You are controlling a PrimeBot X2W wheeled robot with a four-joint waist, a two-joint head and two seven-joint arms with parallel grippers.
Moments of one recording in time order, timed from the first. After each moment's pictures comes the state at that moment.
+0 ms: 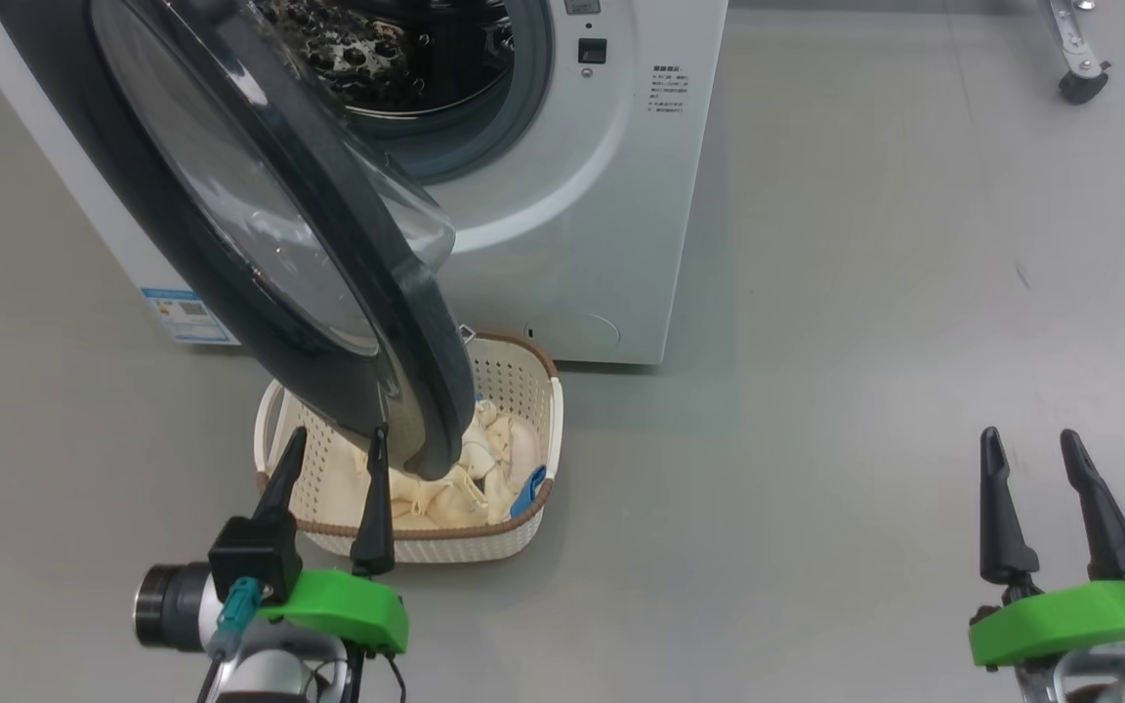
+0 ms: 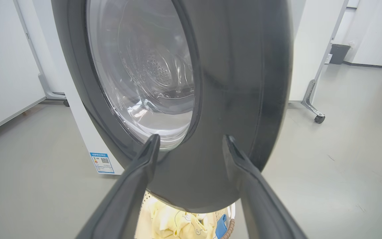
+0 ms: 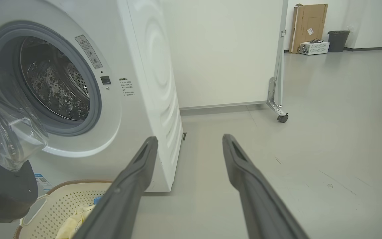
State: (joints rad) left arm -0.22 0.05 -0.26 0.35 -0.17 0.00 -0.26; right arm 0.08 -0.04 -0.10 0.04 0.19 0.13 -0.22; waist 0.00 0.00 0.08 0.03
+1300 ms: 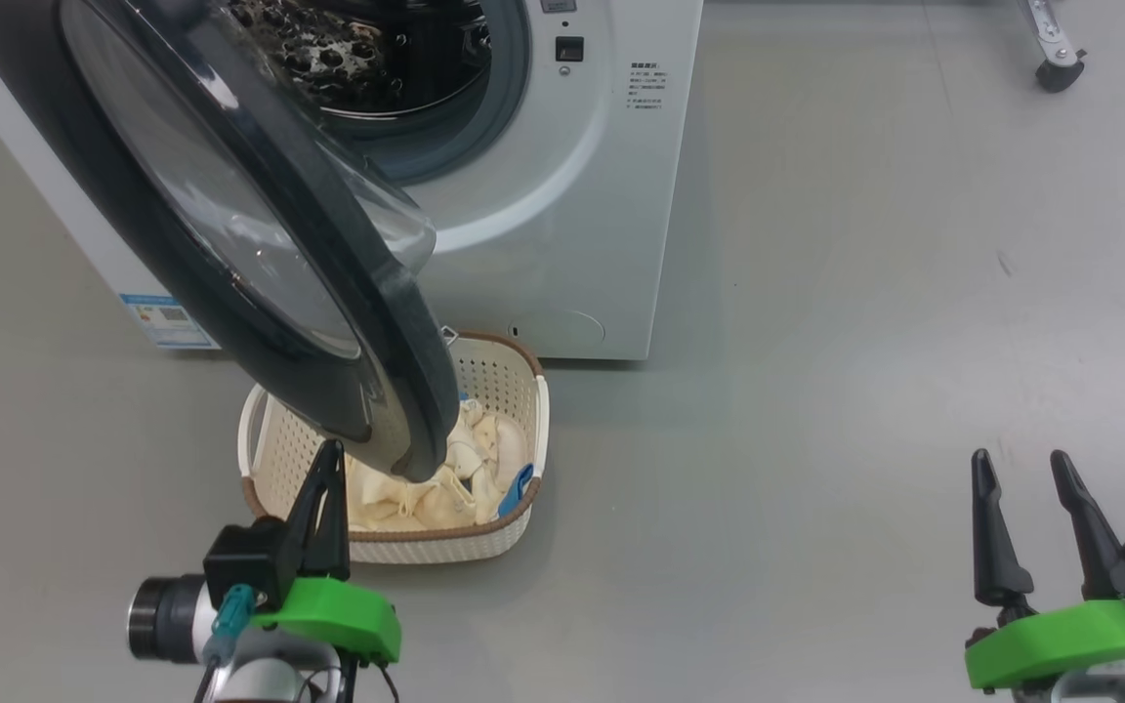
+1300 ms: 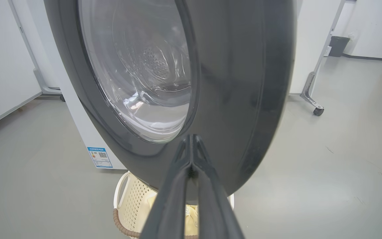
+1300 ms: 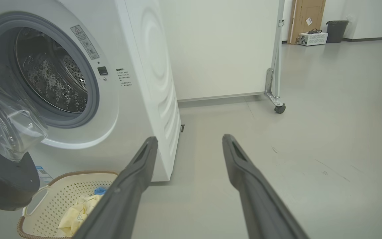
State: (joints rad) left arm -0.21 0.05 -0.25 0.37 -0.17 0.00 -0.26; right arm 0.14 -0.04 -0.09 -0.01 0.19 0.13 -0.19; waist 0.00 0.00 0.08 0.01
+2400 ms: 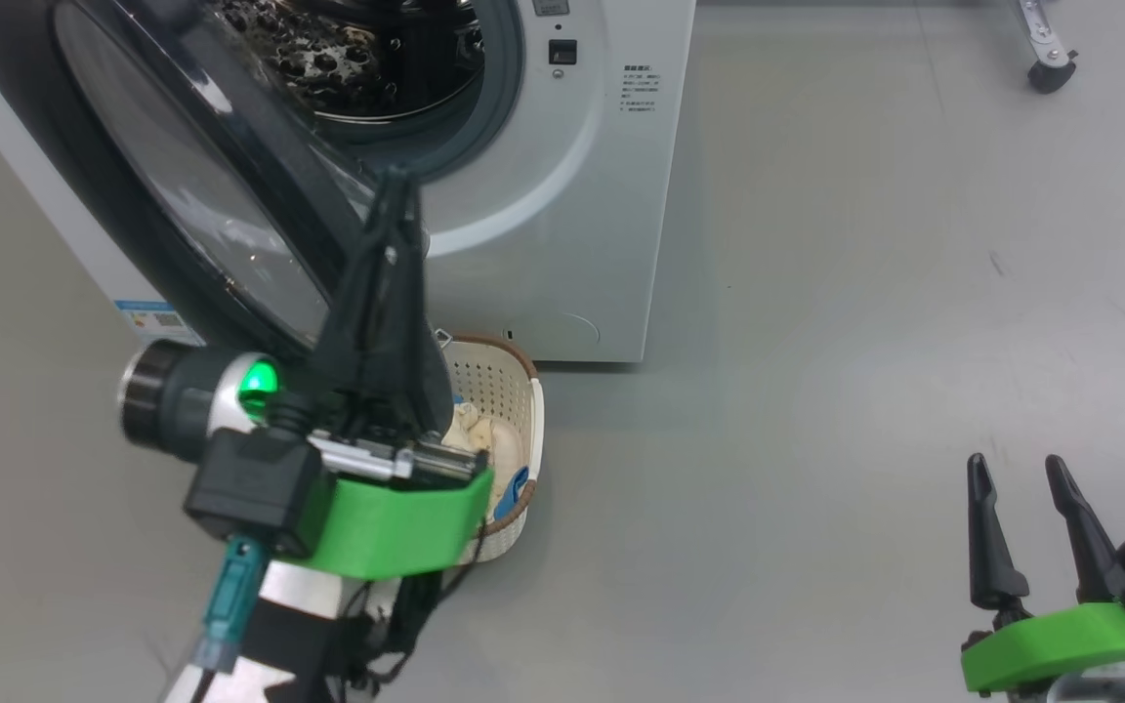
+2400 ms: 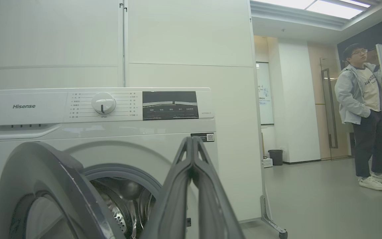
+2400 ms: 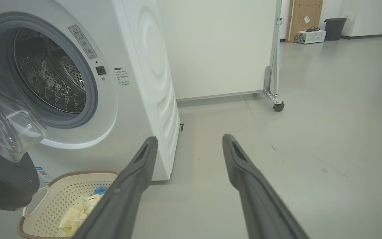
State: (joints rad) left arm -0.40 0.08 -0.38 -0.18 -0.07 0.04 -0.21; right arm 0.14 -0.04 -0.09 0.01 0.20 0.13 -0.20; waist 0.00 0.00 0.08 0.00
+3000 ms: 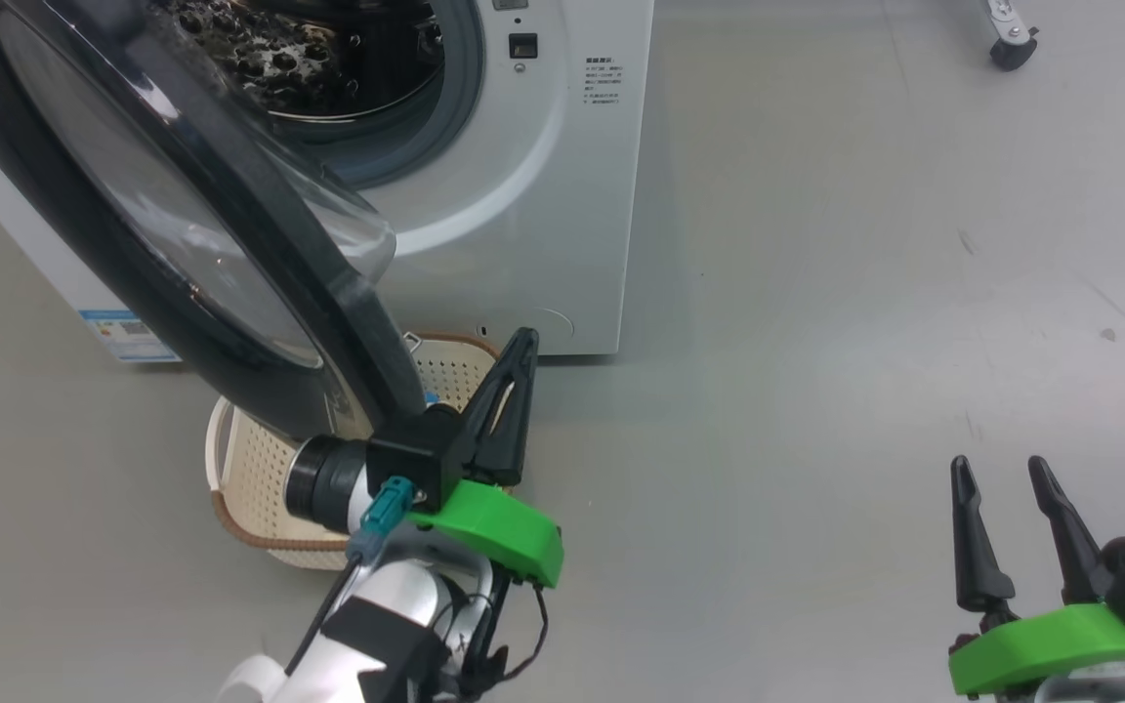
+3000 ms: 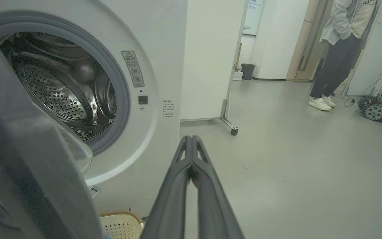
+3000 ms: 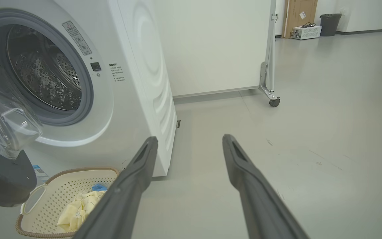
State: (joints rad) left arm -0.42 0.05 -0.62 0.16 -0.32 0.09 -0.12; right arm 0.14 -0.04 -0.06 0.01 0.20 0.13 -0.20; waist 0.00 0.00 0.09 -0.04
